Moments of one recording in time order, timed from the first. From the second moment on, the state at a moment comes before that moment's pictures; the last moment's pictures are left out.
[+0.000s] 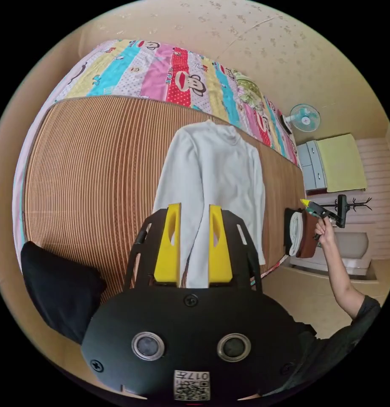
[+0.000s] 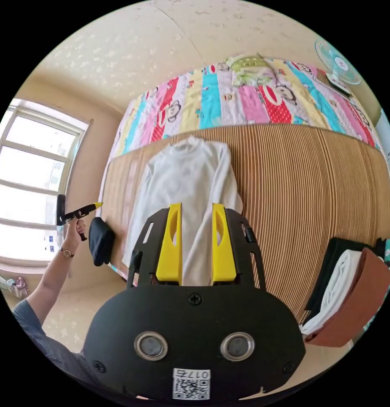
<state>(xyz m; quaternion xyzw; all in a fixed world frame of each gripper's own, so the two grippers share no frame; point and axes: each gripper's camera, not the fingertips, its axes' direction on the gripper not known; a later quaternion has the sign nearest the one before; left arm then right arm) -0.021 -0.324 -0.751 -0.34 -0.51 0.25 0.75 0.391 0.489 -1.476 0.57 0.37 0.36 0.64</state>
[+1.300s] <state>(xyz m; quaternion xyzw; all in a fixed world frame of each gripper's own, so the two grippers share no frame) -0.082 -0.080 -0.695 -0.32 -0.63 0.36 0.61 0.550 0.300 -1.423 0.37 0.48 0.39 0.69</state>
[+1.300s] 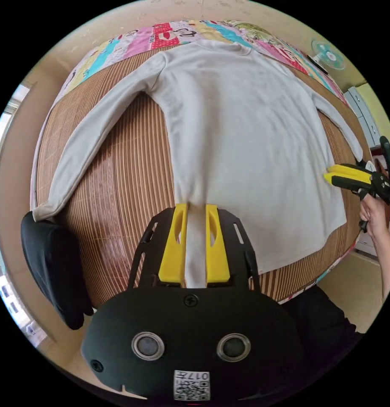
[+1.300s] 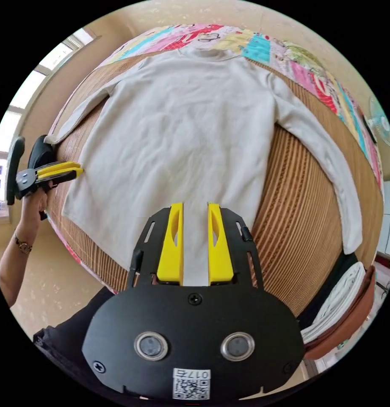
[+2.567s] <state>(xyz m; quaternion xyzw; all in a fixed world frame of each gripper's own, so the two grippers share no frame) -0.019 -0.185 -0.876 -0.56 -0.43 -0.01 0.70 0.609 0.356 -1.292 0.29 0.38 0.26 0.84</state>
